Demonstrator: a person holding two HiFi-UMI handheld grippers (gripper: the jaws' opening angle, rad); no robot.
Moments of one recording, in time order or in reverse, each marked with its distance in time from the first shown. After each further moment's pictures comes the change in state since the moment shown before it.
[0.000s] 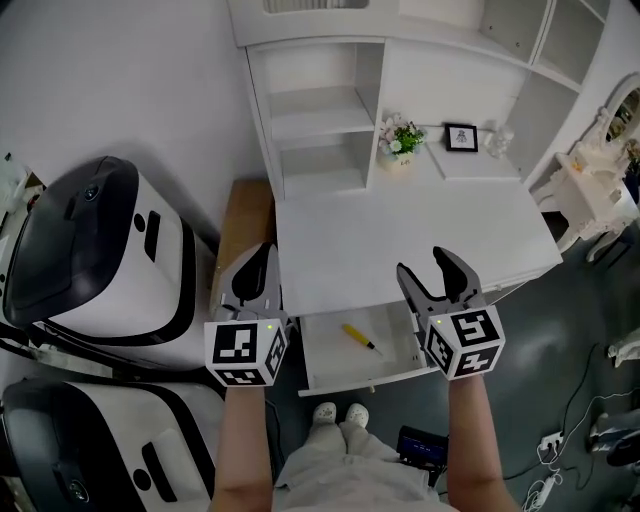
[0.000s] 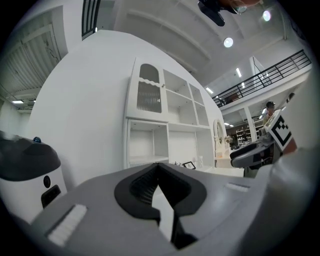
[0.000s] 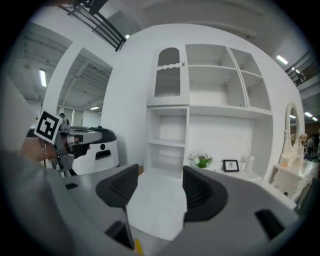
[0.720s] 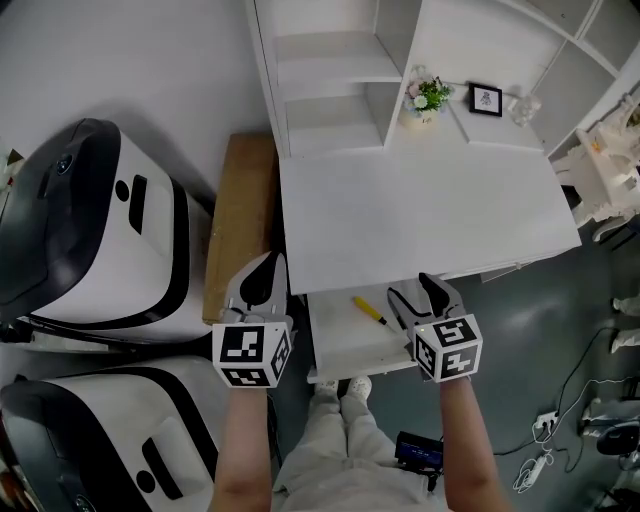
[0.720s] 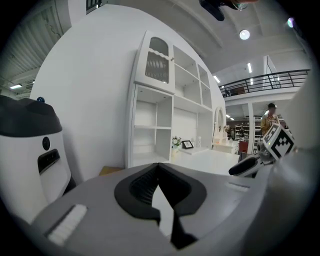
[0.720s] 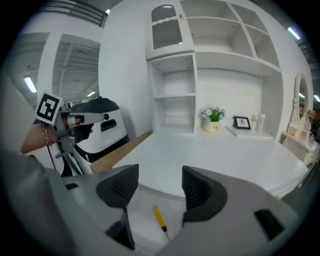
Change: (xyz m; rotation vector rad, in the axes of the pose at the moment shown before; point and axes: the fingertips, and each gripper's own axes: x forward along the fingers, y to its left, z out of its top) left arm -0.003 0.017 -0.125 -0.091 0.229 -0.027; right arm 0.039 0.051 -0.160 0.111 0.349 0.089
